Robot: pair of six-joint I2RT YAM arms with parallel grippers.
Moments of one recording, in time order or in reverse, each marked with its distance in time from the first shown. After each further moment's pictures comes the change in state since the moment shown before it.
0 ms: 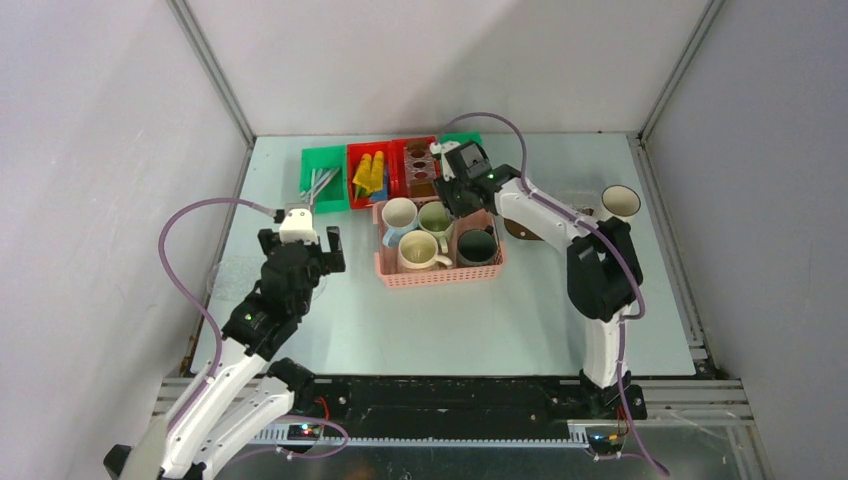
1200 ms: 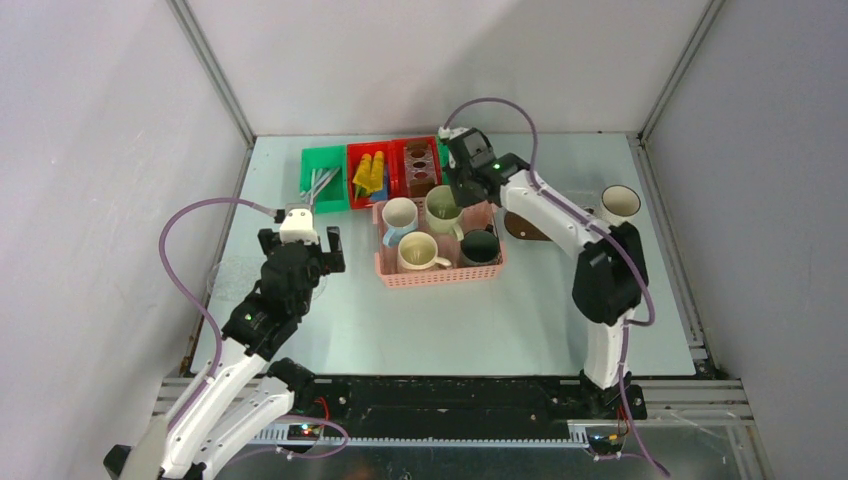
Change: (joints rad) left arm 0.000 0.000 0.000 0.000 0.000 0.007; right arm 0.002 0.006 0.092 -0.099 0.088 0.129
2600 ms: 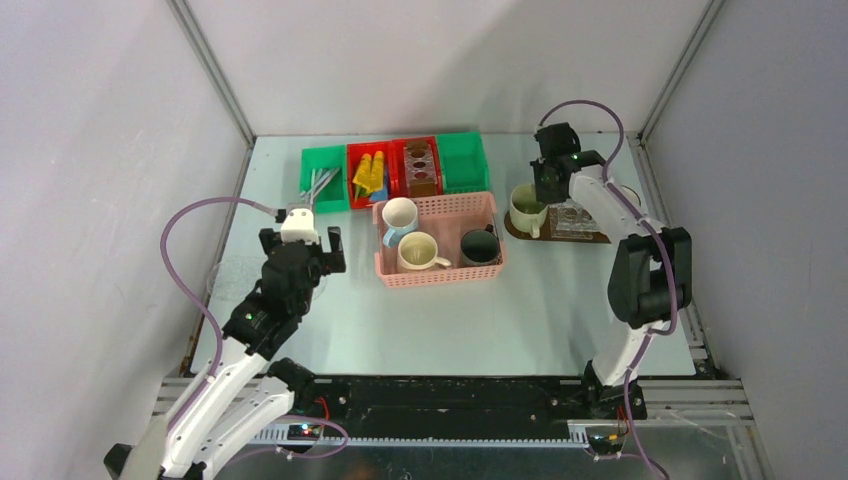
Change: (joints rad) left arm 0.000 0.005 0.000 -0.001 0.008 0.000; right arm -0.389 -0.169 -0.224 -0.035 0.055 -0.074
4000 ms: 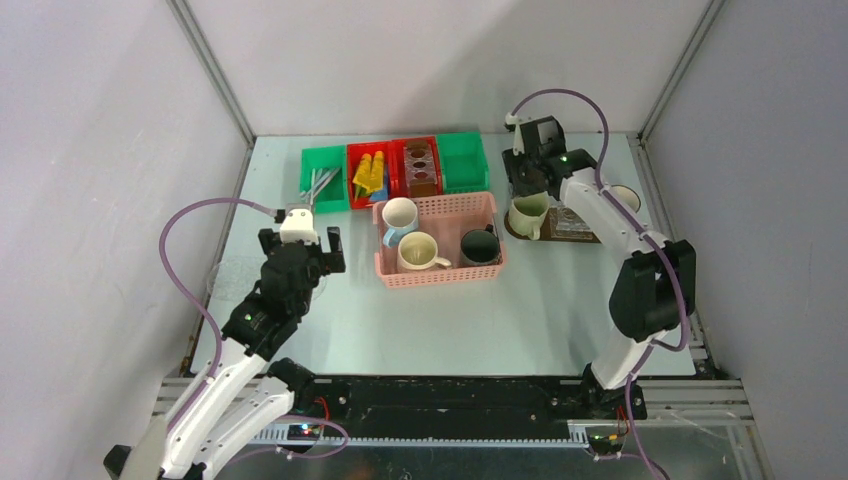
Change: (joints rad) left arm 0.000 -0.006 0.000 0.000 0.000 0.000; right arm 0.114 -0.065 0.035 0.057 -0.126 -0.058
